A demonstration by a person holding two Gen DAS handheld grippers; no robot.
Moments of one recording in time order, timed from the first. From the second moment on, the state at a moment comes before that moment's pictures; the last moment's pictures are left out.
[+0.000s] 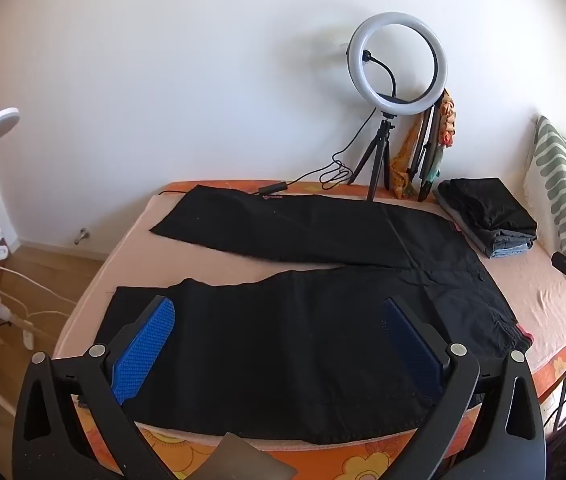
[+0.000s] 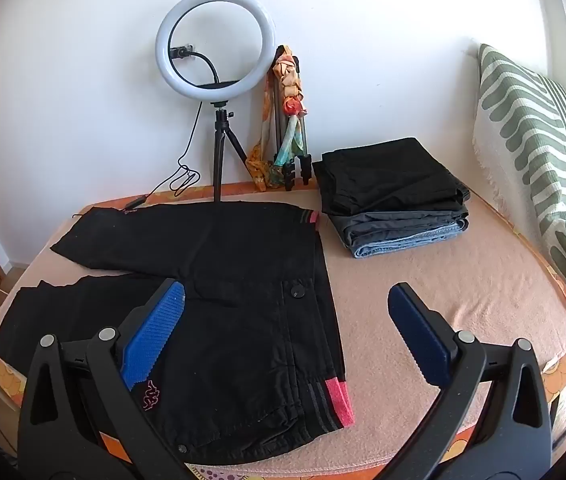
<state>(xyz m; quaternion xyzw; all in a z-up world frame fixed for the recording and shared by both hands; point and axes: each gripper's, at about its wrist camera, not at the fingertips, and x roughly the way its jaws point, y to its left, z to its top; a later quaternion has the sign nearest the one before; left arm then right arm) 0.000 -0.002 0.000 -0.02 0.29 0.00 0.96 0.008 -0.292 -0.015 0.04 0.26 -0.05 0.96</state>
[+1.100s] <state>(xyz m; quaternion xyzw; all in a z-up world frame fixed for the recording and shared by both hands) -0.002 -0.001 0.007 -0.01 0.28 0.00 0.96 0.007 -0.293 -0.019 0.04 0.26 -0.06 0.96</state>
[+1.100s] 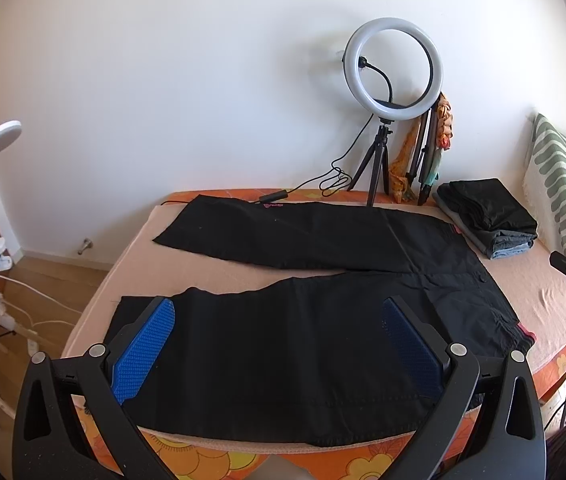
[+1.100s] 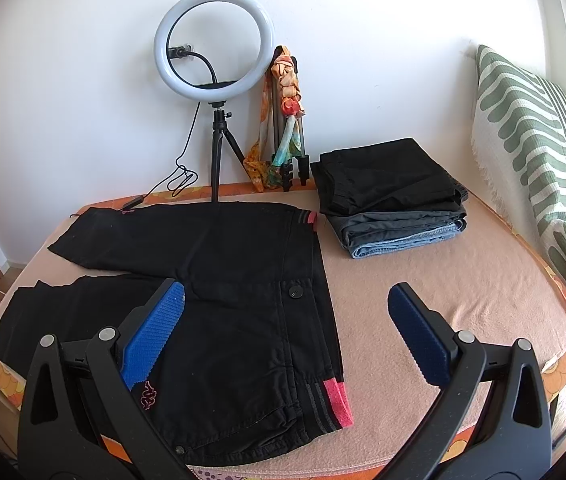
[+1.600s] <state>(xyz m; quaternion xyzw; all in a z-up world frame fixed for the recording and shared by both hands) -0.004 -0.001 0.007 -0.01 0.28 0.00 0.96 0.007 -0.292 -0.022 0.04 0.26 -0.06 0.96</state>
